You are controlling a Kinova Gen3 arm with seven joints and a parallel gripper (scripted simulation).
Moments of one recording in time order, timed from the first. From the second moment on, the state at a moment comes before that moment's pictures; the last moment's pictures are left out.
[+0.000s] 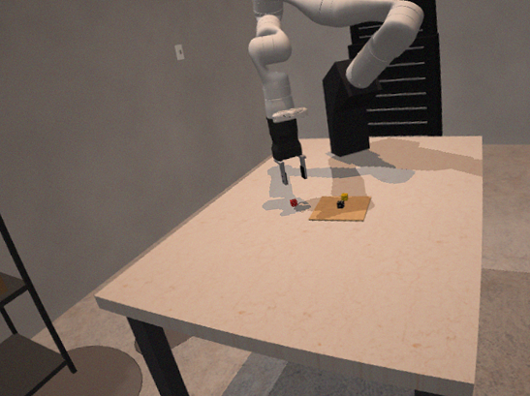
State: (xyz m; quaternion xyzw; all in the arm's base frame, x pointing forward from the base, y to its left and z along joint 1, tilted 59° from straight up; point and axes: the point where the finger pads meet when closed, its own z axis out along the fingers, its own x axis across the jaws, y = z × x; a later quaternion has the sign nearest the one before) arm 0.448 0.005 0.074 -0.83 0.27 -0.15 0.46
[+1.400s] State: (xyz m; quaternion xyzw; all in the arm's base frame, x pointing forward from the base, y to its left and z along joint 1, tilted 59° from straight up) arm 0.451 -0.005 0.065 -0.82 0.31 -0.13 0.47
